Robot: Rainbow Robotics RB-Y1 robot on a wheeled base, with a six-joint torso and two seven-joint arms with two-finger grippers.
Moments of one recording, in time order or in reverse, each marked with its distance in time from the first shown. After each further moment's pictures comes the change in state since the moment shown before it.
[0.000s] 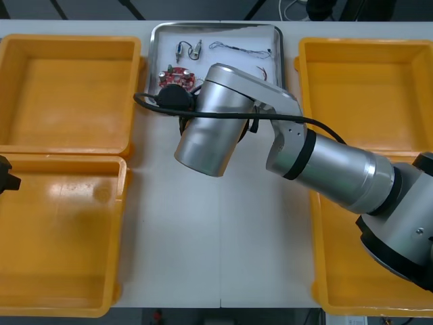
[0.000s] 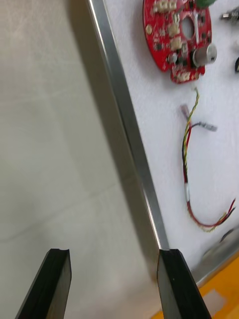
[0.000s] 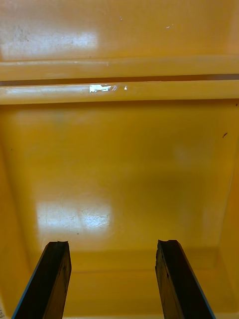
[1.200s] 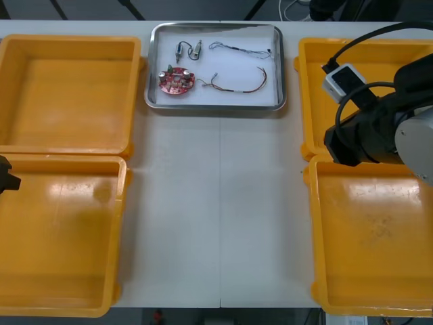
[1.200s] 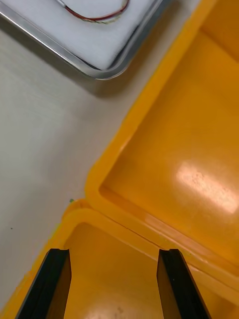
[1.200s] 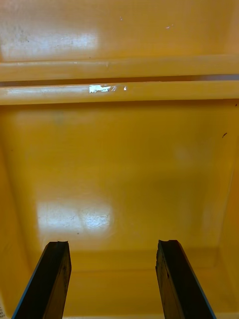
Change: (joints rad) right arm 0.566 -0.172 -0.780 -0.743 -0.184 0.353 -0.020; left arm 0.000 0.000 0.000 -0.001 0.000 0.000 0.000
